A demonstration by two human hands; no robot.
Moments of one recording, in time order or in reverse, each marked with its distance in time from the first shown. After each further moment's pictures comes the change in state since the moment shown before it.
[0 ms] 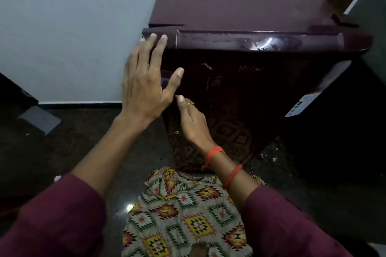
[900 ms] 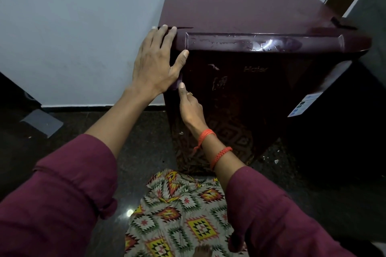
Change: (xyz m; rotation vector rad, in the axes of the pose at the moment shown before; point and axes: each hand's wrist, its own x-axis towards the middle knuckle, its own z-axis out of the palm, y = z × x) left_hand 0.043 -0.027 0.017 0.005 -0.152 -0.031; right_hand 0.024 -0.026 0.020 0.053 0.019 0.163
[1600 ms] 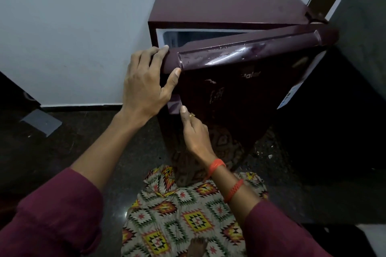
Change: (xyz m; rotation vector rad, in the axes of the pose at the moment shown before) left_hand -0.089 0.051 -0.037 -0.021 0.139 0.055; right_hand -0.111 0.051 -0.032 -0.103 0.057 -0.098
